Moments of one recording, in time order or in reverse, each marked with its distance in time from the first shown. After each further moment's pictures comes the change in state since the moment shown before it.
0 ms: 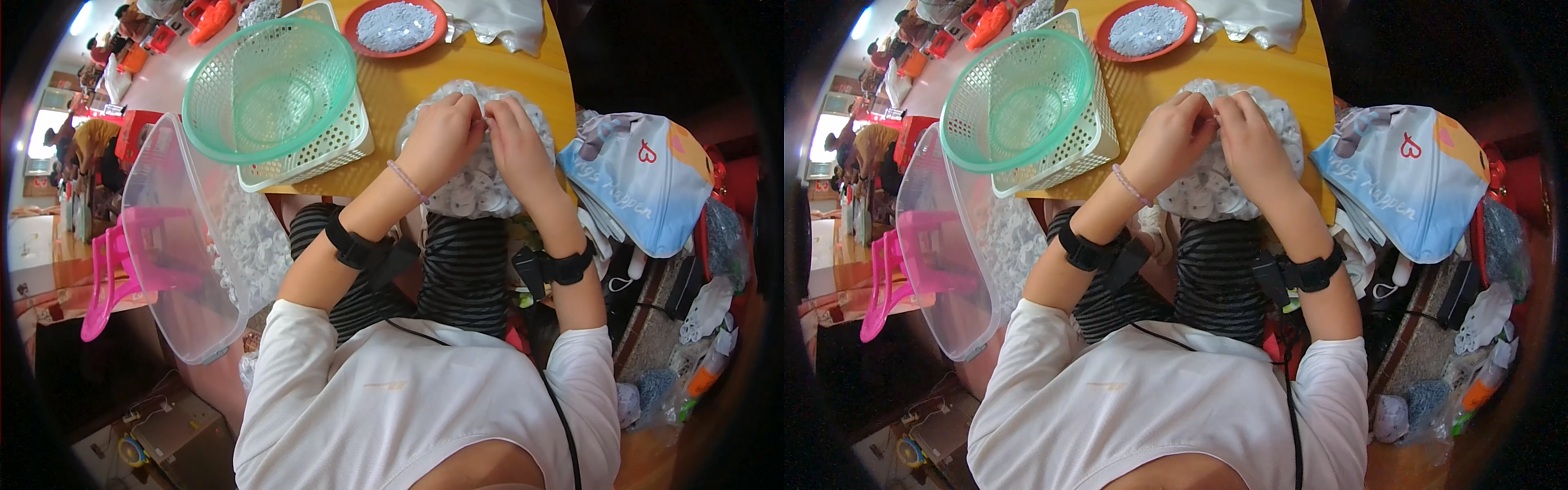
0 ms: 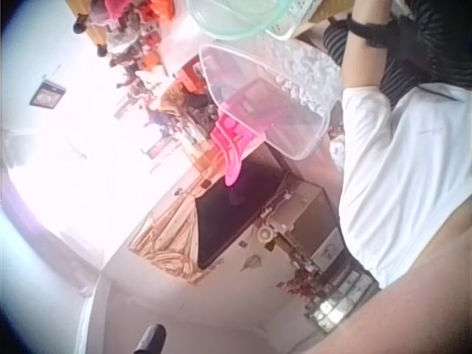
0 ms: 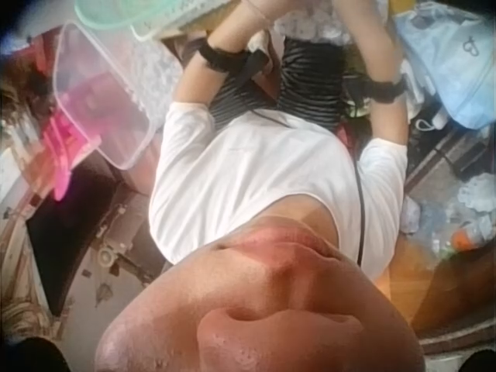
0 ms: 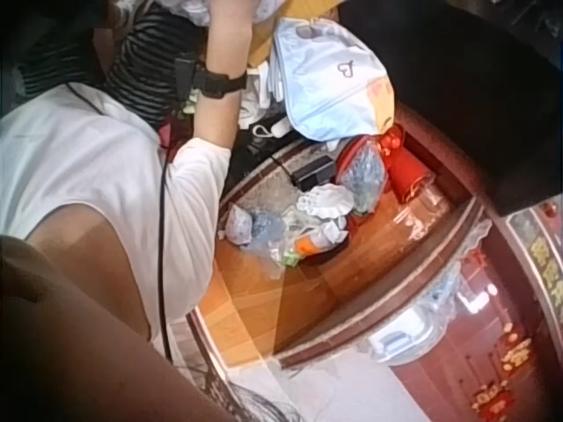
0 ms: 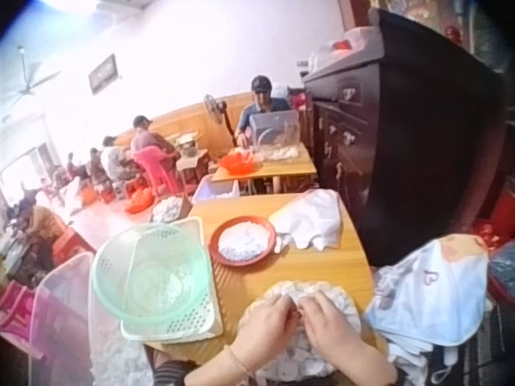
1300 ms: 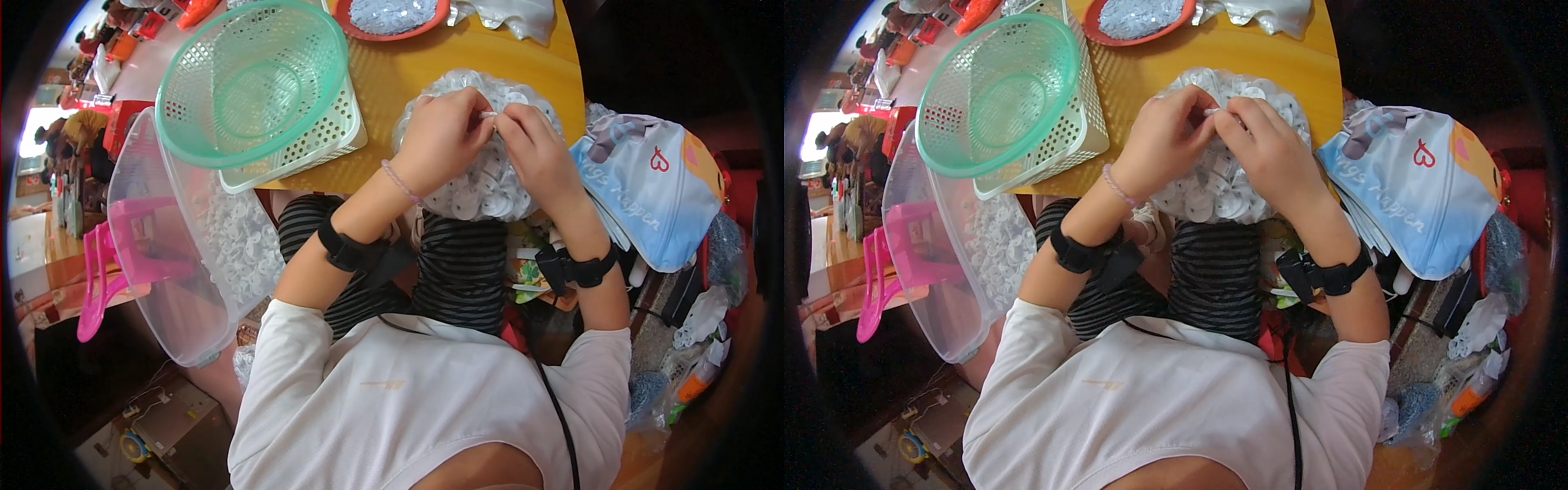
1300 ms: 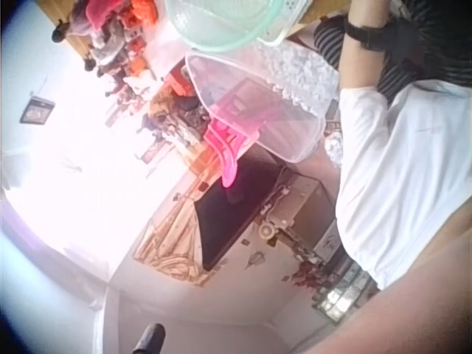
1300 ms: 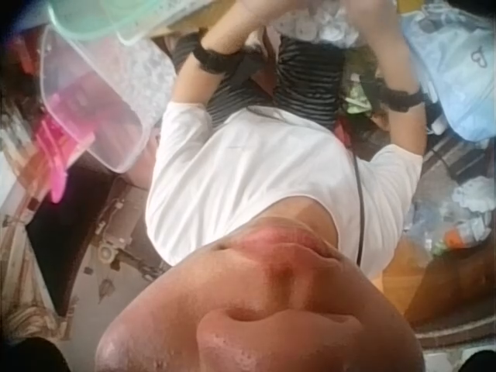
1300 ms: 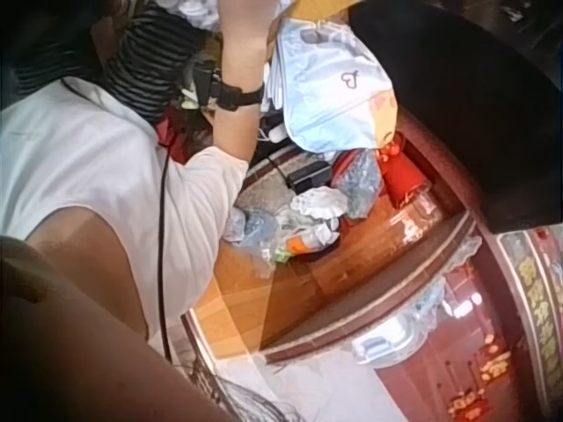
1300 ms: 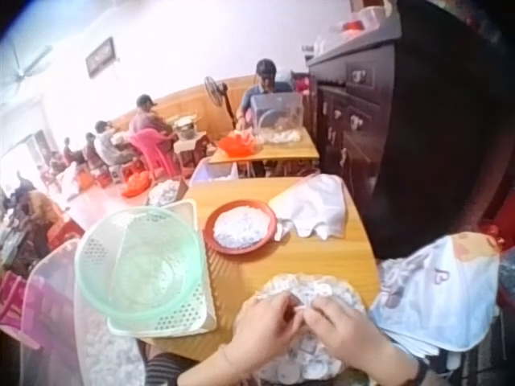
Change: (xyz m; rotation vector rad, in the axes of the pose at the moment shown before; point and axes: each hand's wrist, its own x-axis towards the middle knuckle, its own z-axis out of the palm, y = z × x) left_hand -0.002 -0.006 0.004 -0.048 0.005 -0.070; right_hand -0.002 0.012 -0.020 -0.226 -0.068 -0.343
